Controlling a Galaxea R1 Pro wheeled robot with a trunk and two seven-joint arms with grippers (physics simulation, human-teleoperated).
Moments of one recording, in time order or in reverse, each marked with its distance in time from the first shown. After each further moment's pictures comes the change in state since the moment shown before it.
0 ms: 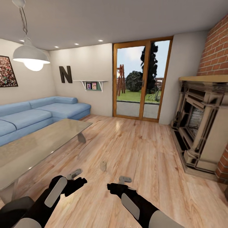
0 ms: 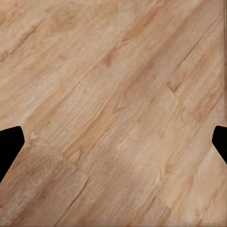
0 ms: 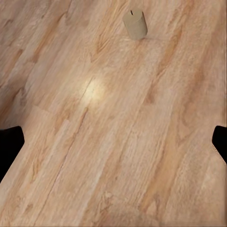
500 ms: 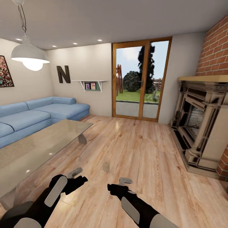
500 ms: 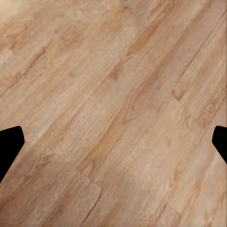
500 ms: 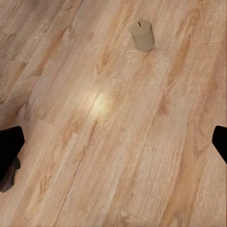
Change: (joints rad) left arm 0.000 0.001 -0.005 -0.028 -0.001 0.000 0.002; right arm 0.024 0.000 0.008 -0.003 0.019 -0.071 -0.003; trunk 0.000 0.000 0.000
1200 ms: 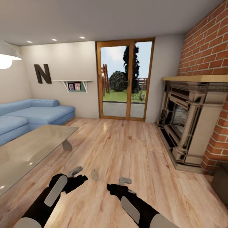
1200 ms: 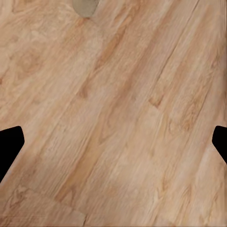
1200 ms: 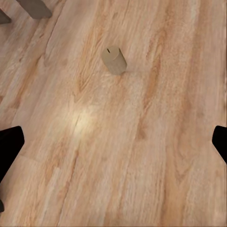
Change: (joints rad) left arm 0.000 0.000 -0.002 -0.020 -0.009 -0.001 0.000; right arm 0.001 0.000 -0.005 -0.010 -0.014 0.013 0.001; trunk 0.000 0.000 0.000
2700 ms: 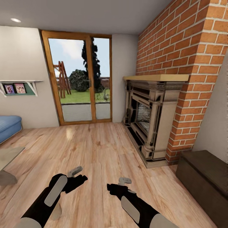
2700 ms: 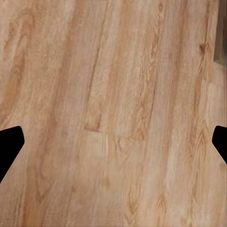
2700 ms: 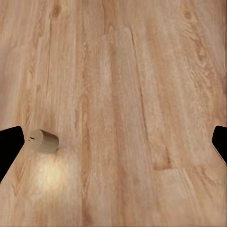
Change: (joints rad) left arm 0.000 0.000 0.002 0.000 0.000 0.000 0.003; right arm 0.000 0.000 -0.002 -0.003 -0.001 0.005 0.001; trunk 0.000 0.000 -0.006
